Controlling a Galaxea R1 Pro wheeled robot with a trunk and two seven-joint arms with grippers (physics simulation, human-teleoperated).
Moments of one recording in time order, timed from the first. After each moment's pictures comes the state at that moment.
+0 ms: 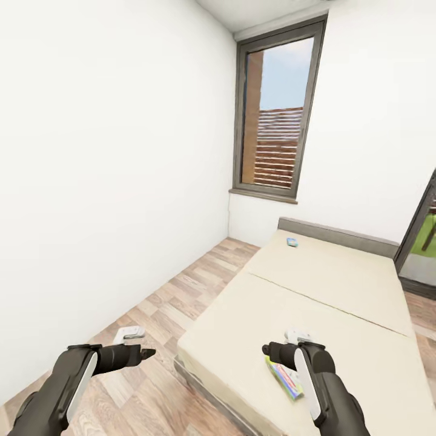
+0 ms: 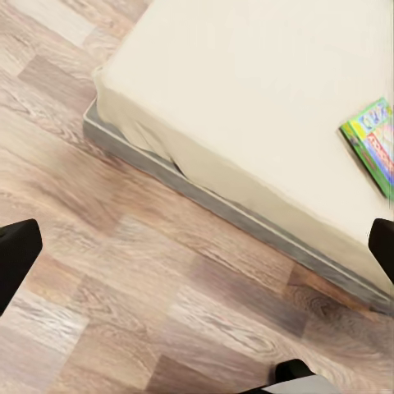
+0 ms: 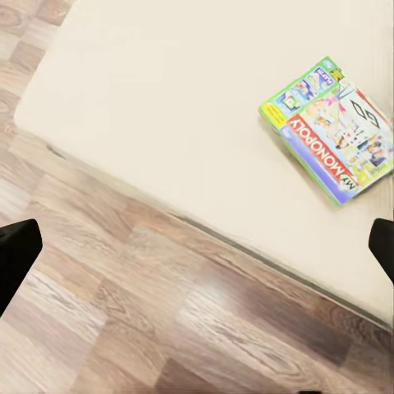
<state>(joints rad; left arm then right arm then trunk) -0.35 0.13 0.12 -1.17 0.01 0.86 -0.49 -0.35 0.15 -0.13 -1.23 -0.07 0.89 -0.06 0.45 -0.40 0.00</state>
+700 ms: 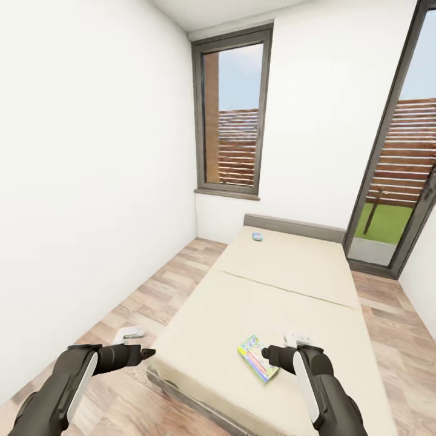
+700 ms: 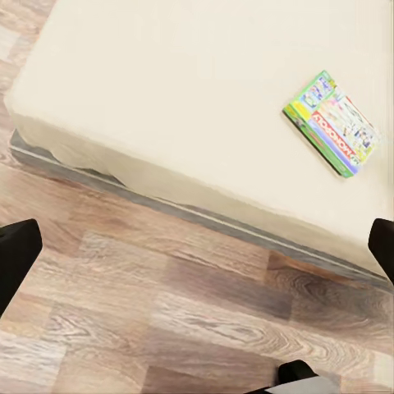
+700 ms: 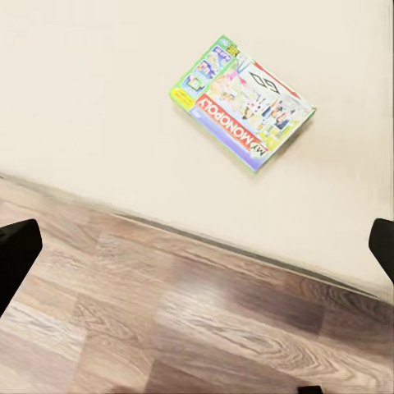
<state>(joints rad) -0.35 0.13 0.11 -1.17 0.00 0.86 -0.49 -0.35 0.15 -0.13 -1.18 -0.07 0.86 -0.06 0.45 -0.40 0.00</state>
